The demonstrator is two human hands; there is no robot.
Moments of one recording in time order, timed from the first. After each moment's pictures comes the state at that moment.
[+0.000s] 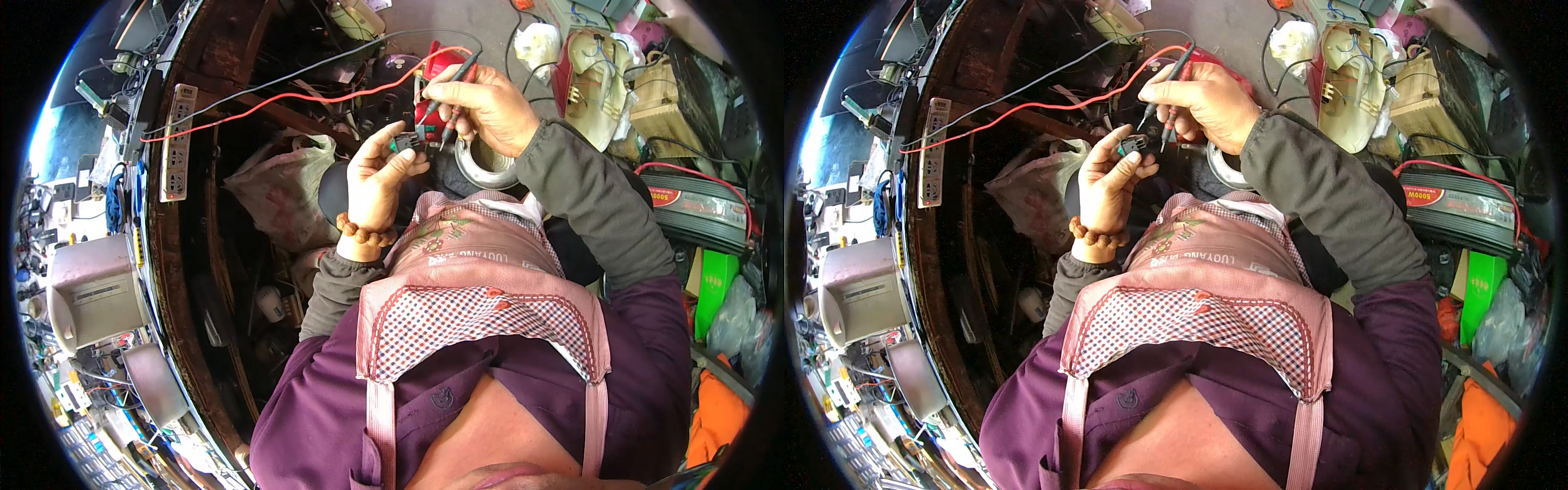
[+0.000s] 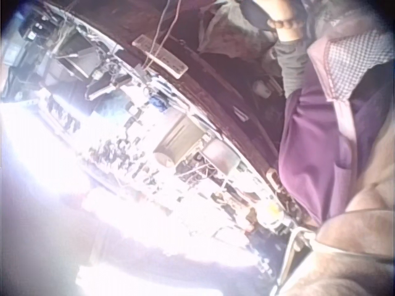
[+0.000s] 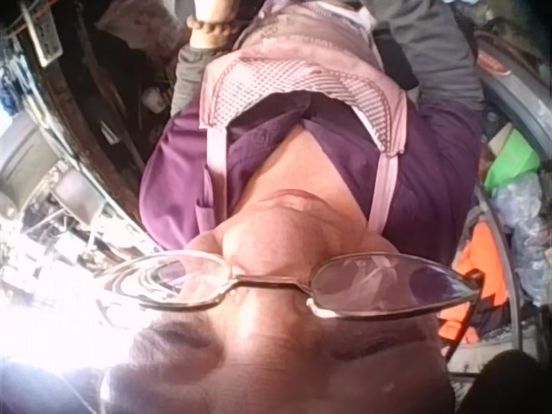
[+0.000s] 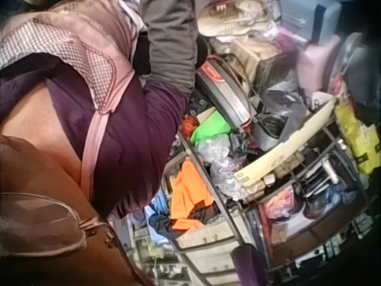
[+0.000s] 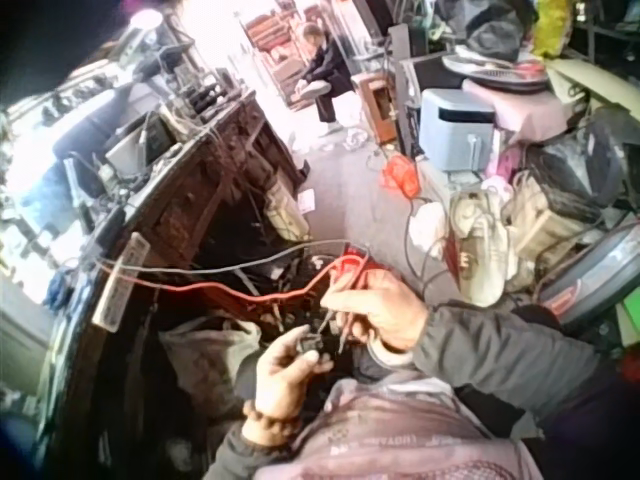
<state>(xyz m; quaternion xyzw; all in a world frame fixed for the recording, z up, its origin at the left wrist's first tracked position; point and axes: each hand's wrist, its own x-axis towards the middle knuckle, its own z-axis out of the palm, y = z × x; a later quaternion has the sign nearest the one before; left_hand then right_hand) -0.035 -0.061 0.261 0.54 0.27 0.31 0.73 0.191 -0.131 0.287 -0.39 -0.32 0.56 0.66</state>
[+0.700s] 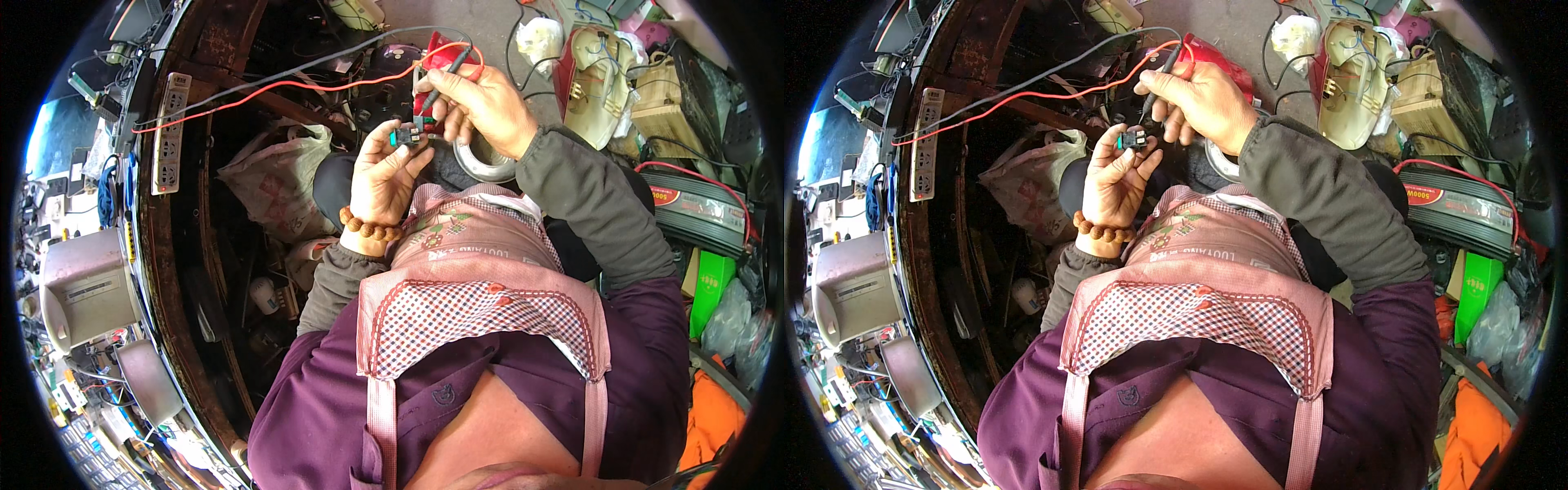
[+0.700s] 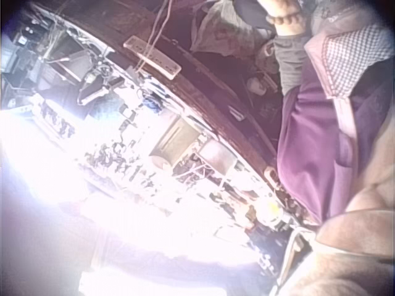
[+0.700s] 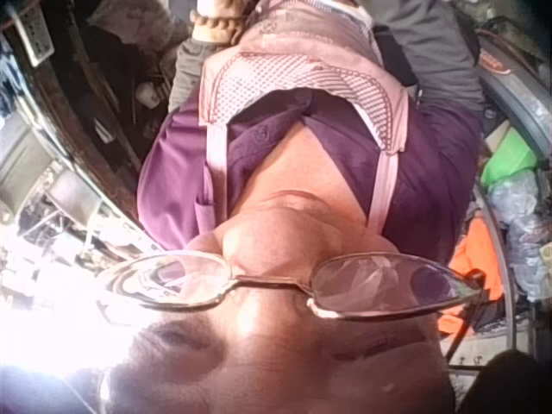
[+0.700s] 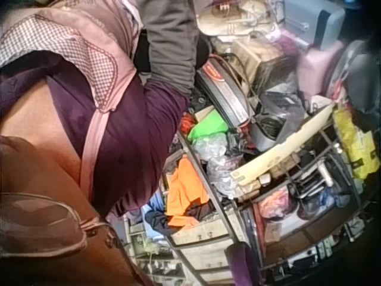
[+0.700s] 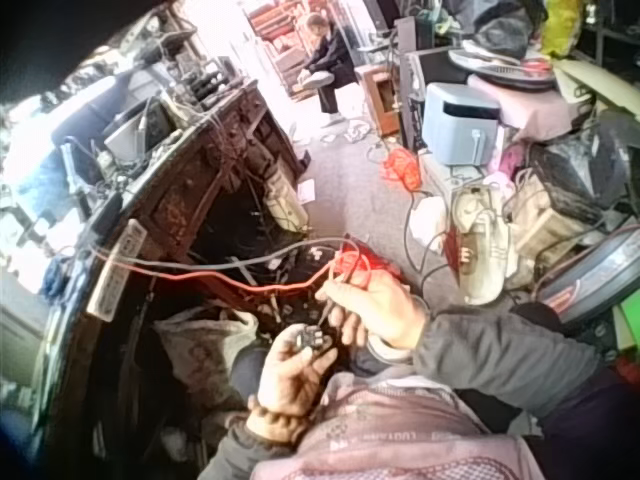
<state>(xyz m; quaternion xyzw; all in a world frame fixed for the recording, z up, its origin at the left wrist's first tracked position) -0.042 -0.057 0.230 0.34 0.17 0.33 0.87 0.181 -0.130 0.280 -0.45 -0.36 0.53 0.62</state>
